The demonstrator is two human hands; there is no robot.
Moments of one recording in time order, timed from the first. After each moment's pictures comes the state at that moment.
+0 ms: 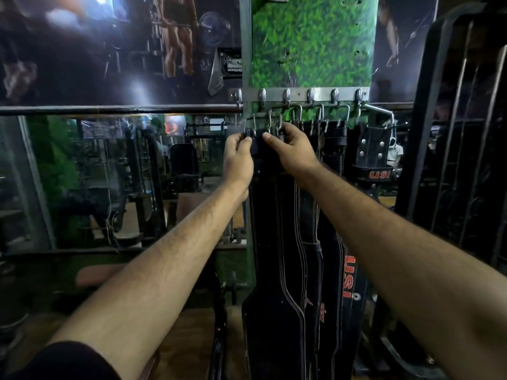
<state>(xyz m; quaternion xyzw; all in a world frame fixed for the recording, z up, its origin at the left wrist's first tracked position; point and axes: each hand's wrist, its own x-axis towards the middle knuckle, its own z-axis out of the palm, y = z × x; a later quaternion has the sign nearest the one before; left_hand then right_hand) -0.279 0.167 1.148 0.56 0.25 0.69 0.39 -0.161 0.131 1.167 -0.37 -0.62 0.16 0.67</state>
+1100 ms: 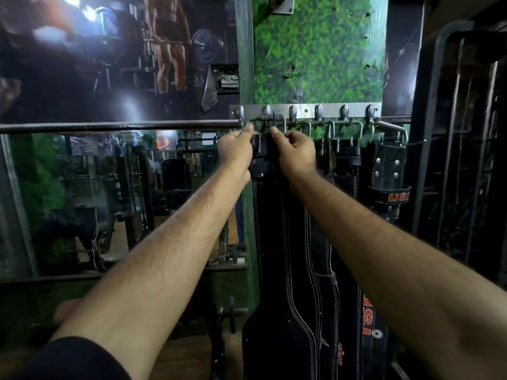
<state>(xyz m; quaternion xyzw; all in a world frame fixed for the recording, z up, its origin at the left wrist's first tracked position) -0.274 0.231 1.221 0.50 0.27 0.68 0.46 -0.161 0.215 1.197 -0.44 -0.52 0.08 0.73</state>
